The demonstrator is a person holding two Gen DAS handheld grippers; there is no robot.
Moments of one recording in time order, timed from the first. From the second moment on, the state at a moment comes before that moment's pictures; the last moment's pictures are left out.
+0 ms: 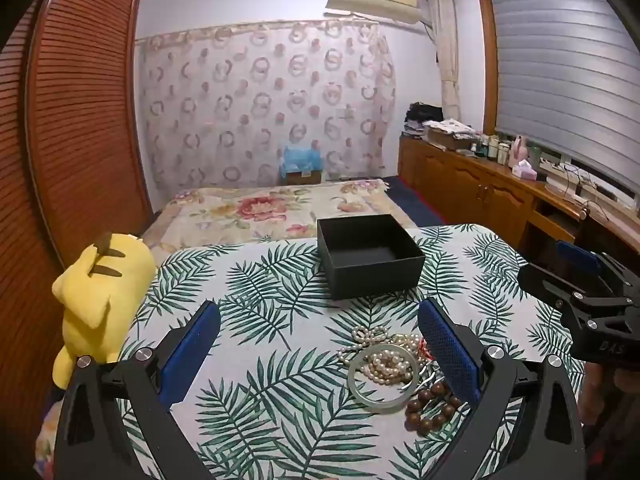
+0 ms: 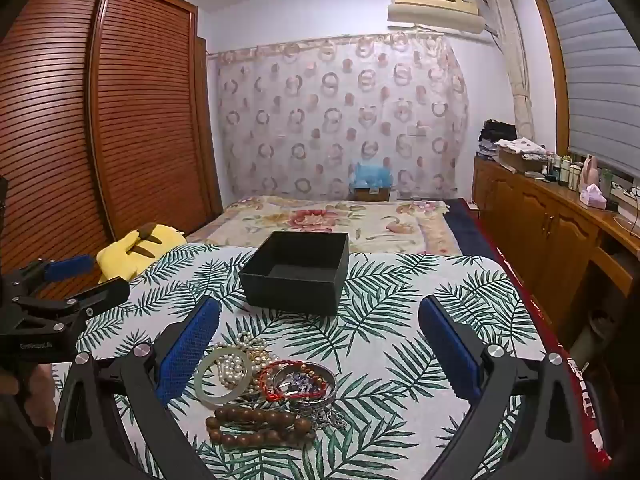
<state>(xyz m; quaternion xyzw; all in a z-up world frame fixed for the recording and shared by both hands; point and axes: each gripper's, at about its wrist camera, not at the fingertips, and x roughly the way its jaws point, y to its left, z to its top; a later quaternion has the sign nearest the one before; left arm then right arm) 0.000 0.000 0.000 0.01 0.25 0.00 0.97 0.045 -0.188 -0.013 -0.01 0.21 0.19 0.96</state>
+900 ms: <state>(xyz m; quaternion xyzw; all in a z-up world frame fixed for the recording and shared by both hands) -0.005 -0.002 0.004 0.00 0.24 0.00 0.97 0.044 -0.187 -0.013 -0.01 0.21 0.19 0.96</state>
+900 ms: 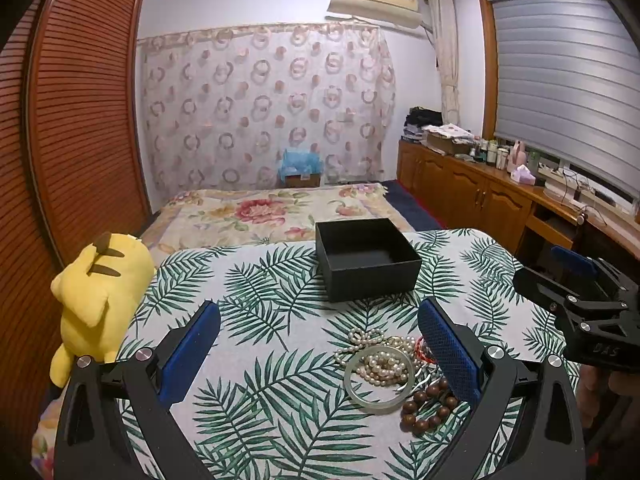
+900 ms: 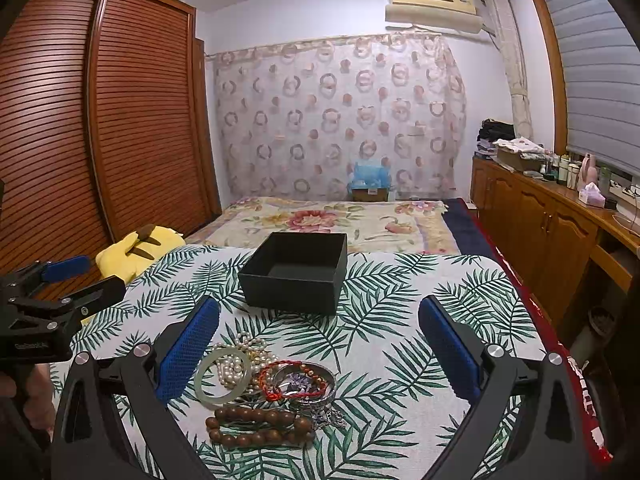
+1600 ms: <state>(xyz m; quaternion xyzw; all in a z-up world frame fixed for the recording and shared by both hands) -0.005 -0.003 0.006 0.00 0.24 0.00 0.97 0.044 -0.191 -0.012 -0.01 0.21 0.19 0.96</state>
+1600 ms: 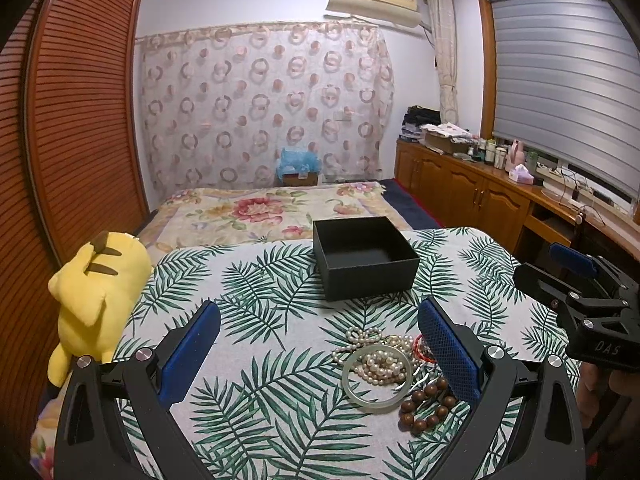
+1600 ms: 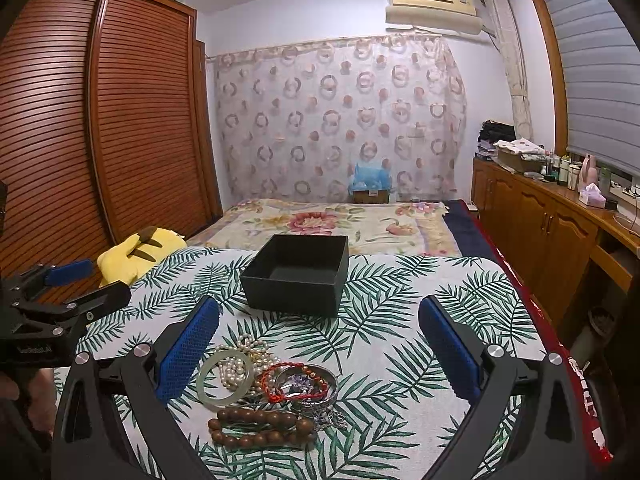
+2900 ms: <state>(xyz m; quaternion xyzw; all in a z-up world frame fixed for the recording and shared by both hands) -0.005 -0.019 0.006 0.00 0.24 -0.01 0.97 0.044 -0.193 -0.011 0.00 0.21 0.19 0.96</state>
